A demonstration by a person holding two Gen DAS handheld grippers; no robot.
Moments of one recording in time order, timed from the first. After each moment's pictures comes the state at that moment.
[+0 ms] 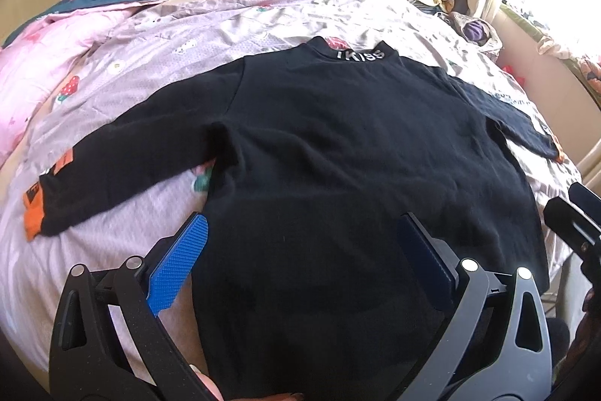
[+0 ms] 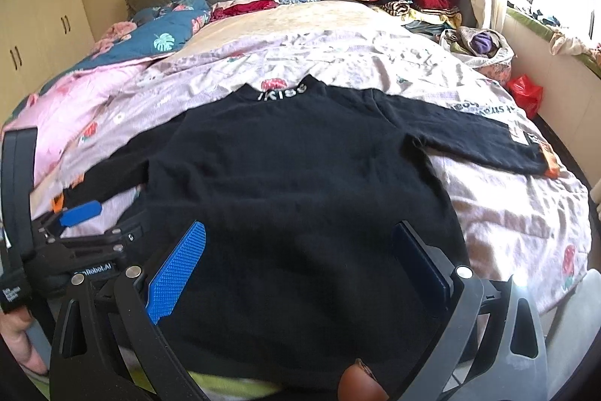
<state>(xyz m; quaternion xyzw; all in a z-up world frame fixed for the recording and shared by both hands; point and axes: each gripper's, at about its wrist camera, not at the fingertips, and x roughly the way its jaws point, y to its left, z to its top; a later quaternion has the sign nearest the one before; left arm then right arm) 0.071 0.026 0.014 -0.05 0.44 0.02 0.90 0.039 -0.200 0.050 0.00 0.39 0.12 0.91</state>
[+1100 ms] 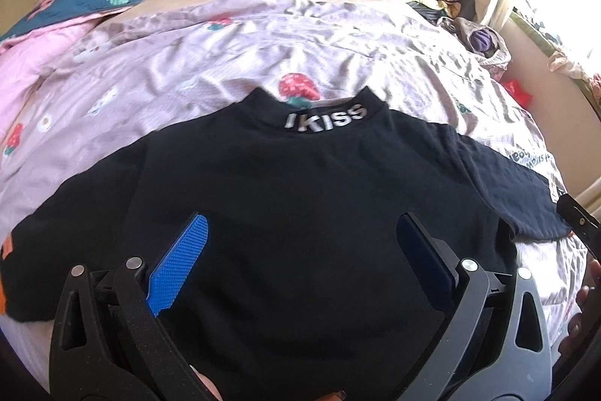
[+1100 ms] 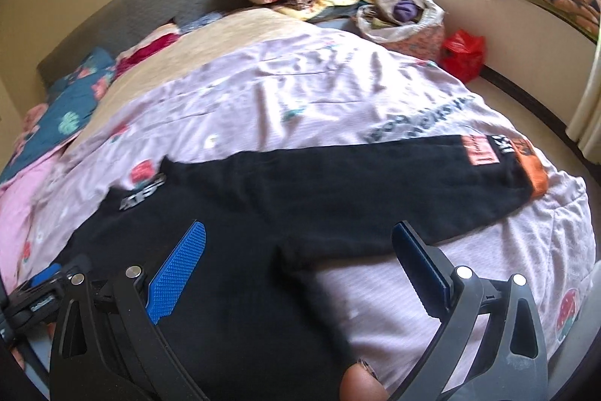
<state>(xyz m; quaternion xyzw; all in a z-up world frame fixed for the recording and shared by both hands) 0.233 -0.032 0.011 -0.06 0.45 0.01 0.89 0.200 -0.341 0.027 0.12 0.39 -0.04 0.91</state>
